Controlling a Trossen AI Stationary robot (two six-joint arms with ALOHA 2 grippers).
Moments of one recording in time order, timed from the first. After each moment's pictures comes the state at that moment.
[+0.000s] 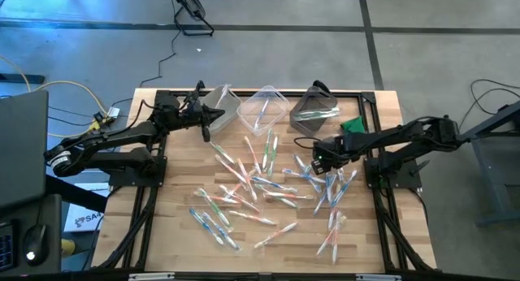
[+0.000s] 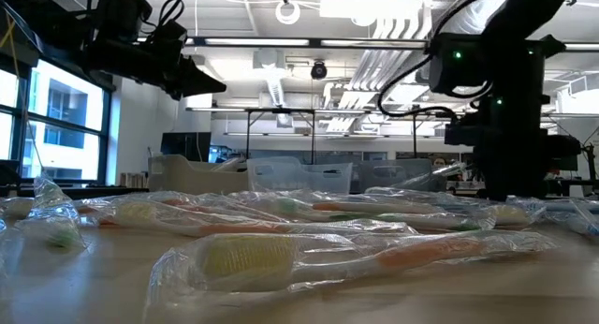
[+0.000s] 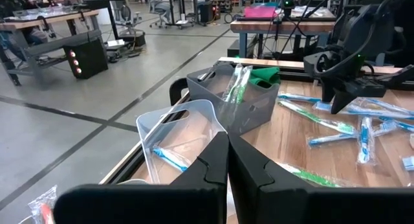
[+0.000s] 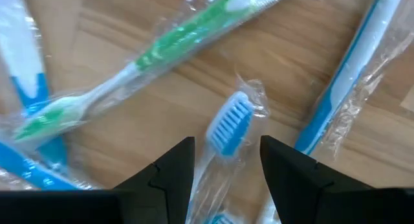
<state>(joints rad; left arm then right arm) 0.65 0.96 0.38 0.50 0.30 0.11 -0.11 1.37 0.60 -0.70 0.08 1.11</state>
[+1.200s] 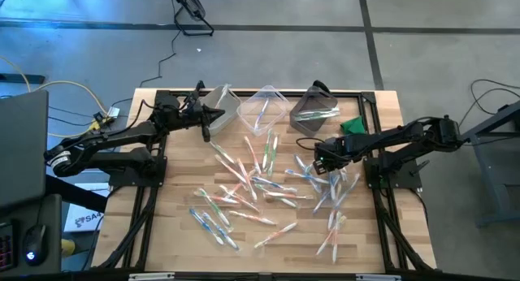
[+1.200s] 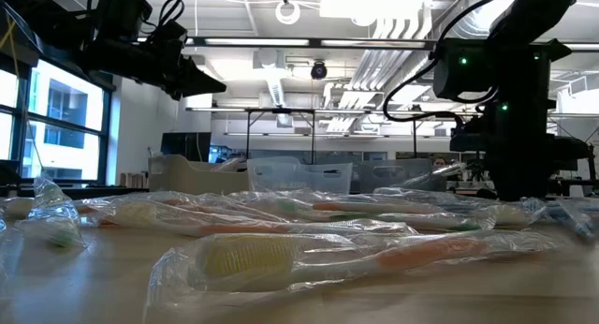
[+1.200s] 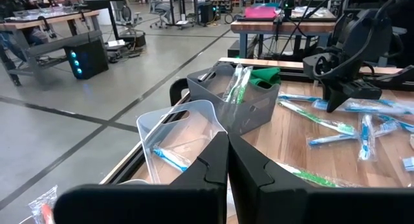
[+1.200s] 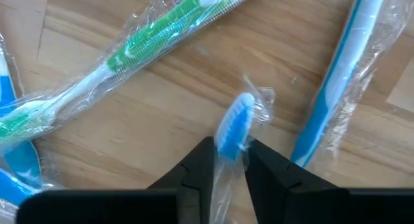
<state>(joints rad) 0.65 0.96 0.38 0.50 0.29 0.11 -0.11 1.37 0.57 -0.67 0.08 1.13</state>
